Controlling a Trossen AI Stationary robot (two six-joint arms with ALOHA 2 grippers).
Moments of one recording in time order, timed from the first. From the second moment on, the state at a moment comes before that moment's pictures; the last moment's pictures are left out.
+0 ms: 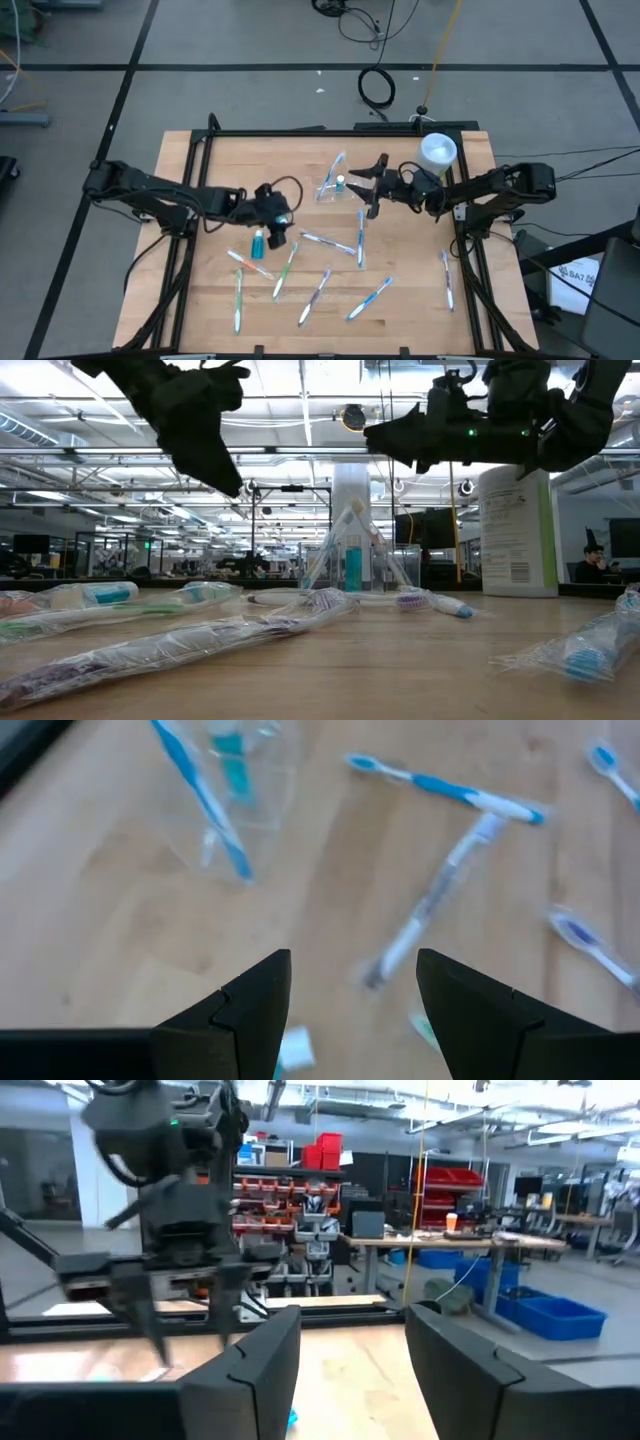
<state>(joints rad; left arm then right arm) -0.13 1.31 0.83 -0.35 -0.26 -0.32 -0.20 1.46 0.40 1.25 -0.01 -0.05</state>
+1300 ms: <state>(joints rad) -0.45 1.63 0.83 -0.53 0.03 -0.25 -0.22 1.46 0.40 1.25 0.00 -0.01</state>
